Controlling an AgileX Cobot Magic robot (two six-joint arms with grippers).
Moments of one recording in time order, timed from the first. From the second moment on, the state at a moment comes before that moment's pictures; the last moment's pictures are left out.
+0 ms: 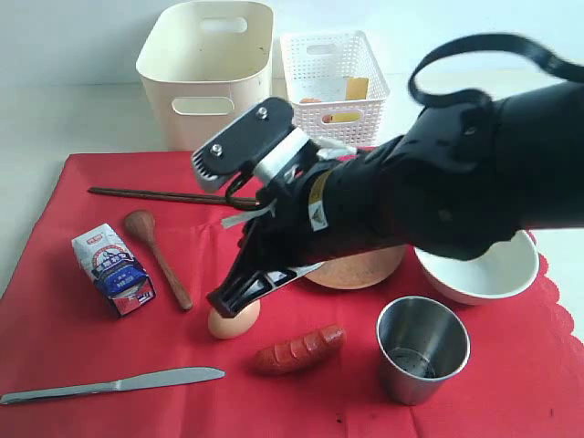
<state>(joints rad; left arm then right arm) 0.03 0.01 0.00 0.02 0.21 -0.01 1.05 1.64 -0.88 -0.06 0.21 0.07</state>
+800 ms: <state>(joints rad) 0.03 0.01 0.00 0.02 0.21 -0.01 1.15 1.92 -0.98 -0.14 0.24 -0.04</state>
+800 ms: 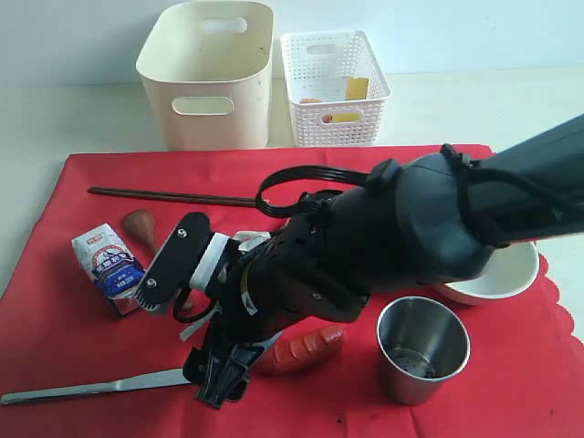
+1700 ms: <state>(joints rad) 0.03 0.01 0.00 0.02 0.21 -0.01 1.14 1.87 -1.05 -0.24 0.26 -0.05</state>
